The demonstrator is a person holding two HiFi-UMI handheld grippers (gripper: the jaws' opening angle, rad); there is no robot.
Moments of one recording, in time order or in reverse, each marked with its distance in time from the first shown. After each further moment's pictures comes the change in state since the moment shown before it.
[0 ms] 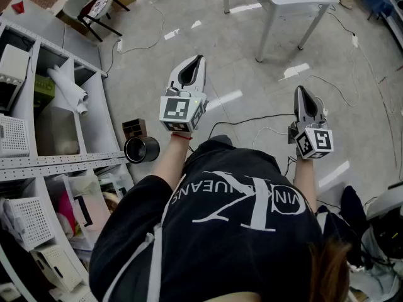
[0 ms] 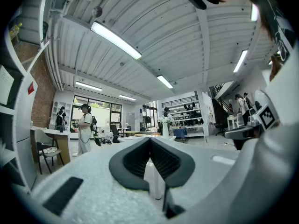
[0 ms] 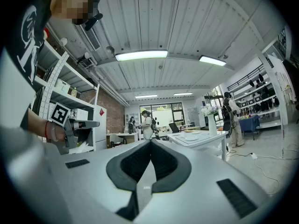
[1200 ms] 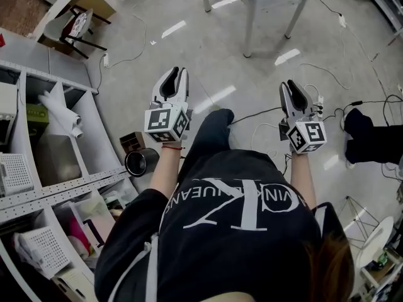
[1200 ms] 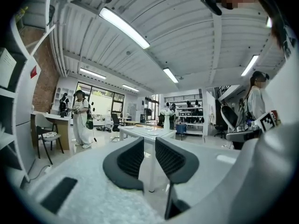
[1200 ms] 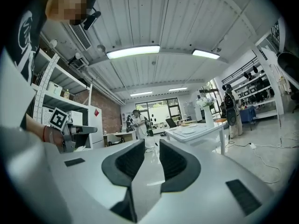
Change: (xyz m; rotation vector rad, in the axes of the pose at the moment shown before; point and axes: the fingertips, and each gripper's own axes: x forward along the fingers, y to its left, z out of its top) left arm 0.025 0.023 -0.044 -0.112 0.113 0.021; right arm 0.026 -0.023 -0.028 0.083 0.050 -0.022
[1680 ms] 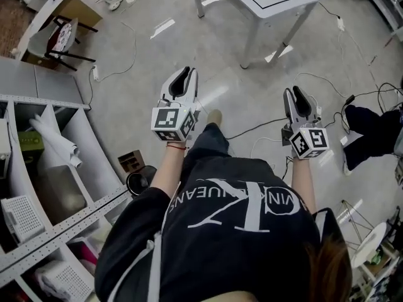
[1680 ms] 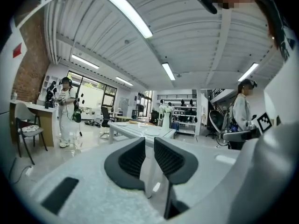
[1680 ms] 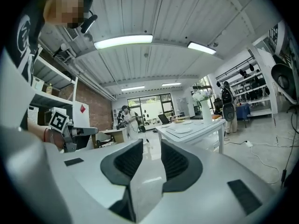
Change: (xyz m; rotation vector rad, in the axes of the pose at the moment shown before) left arm 0.176 0.056 -0.004 -0.056 0.046 -0.131; right arm 0.137 -0.068 0.009 0.023 0.058 -0.102
